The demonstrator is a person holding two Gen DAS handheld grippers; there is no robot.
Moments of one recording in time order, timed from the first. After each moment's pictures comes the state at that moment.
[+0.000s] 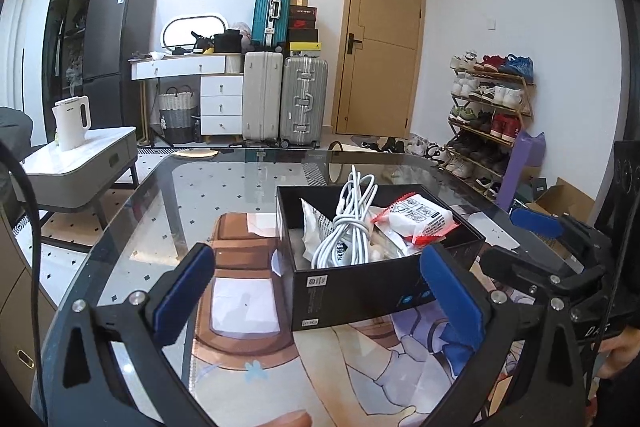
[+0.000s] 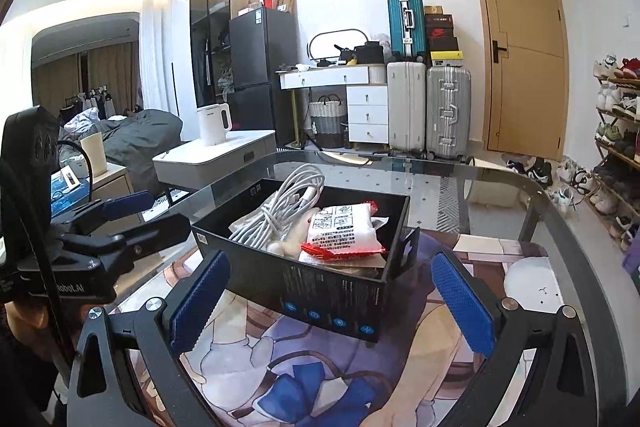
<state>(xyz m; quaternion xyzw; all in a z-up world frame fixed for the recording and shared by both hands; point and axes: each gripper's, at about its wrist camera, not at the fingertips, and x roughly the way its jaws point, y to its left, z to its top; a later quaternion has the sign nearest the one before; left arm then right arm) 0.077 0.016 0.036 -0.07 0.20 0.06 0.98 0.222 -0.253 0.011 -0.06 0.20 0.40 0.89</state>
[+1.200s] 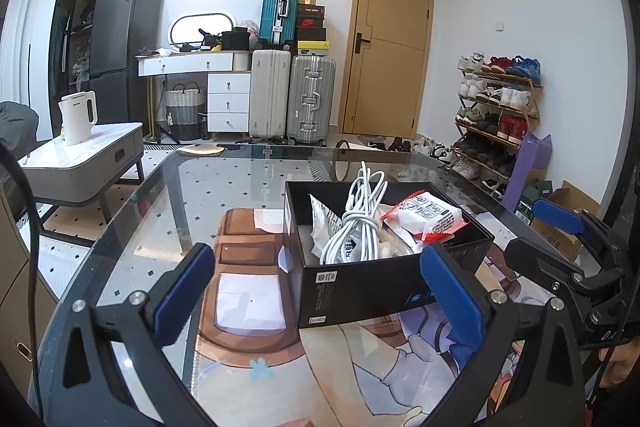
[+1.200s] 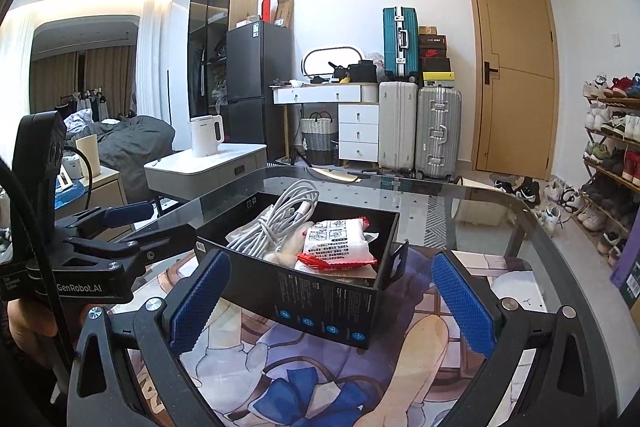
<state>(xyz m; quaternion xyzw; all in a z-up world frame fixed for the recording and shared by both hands) 0.077 0.020 0.031 -0.08 0.20 0.08 0.97 0.211 -0.259 0.017 -0.06 0.16 0.38 0.91</state>
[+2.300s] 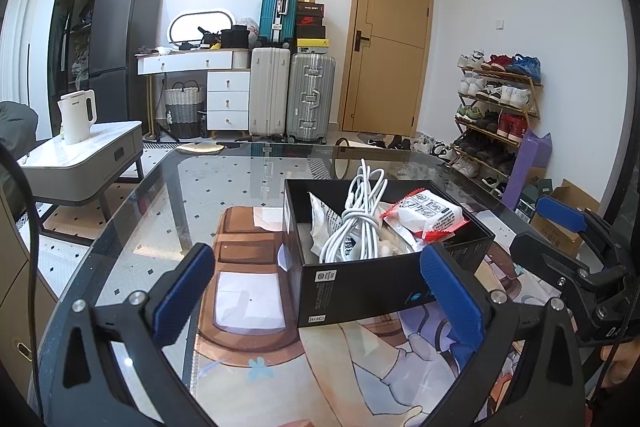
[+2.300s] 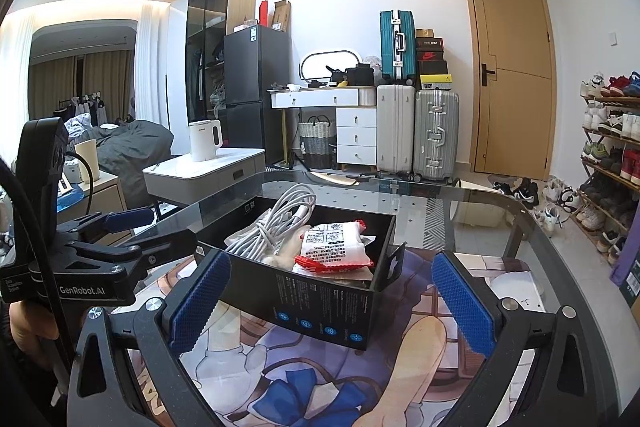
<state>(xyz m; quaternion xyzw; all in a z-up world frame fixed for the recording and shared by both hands) 0.080 0.019 0.031 -0.07 0.20 0.08 0.97 0.212 -0.262 0.017 -0.06 0.16 0.38 0.91</state>
